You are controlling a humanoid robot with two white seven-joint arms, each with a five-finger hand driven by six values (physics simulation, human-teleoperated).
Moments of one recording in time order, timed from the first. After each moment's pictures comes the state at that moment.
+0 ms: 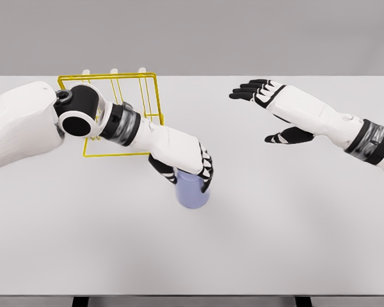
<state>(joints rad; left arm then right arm) -1.22 0.55 -1.39 -1.47 -0.13 -0.61 -0.61 -0.35 -0.48 0.12 -1.64 0.33 -0.61 0.61</state>
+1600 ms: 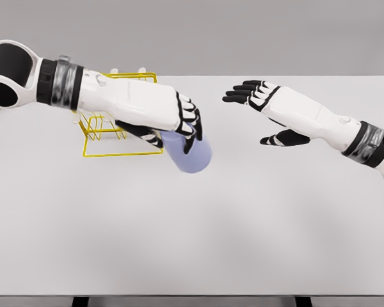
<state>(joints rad) -1.24 0.76 -1.16 -1.64 0.01 -0.61 -0.61 -0.34 -0.48 0.13 -1.70 0.33 -0.61 0.61</state>
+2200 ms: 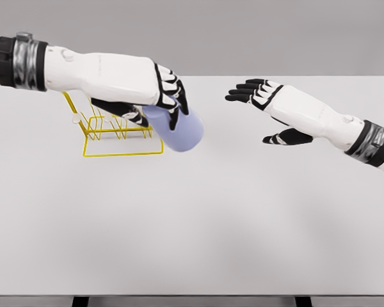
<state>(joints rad) -1.24 0.83 -1.07 -1.66 0.07 -0.61 -0.61 -0.34 -0.49 0.12 -1.69 0.33 -0.61 0.61</state>
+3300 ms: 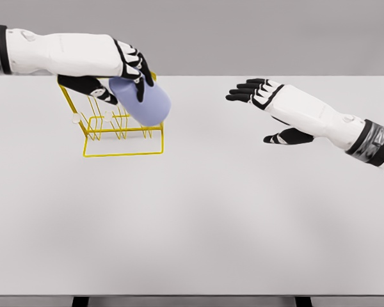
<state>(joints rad) -1.22 0.90 -1.03 -1.54 0.07 -0.61 -0.61 -0.34 -0.49 0.12 -1.69 0.33 -0.61 0.61</state>
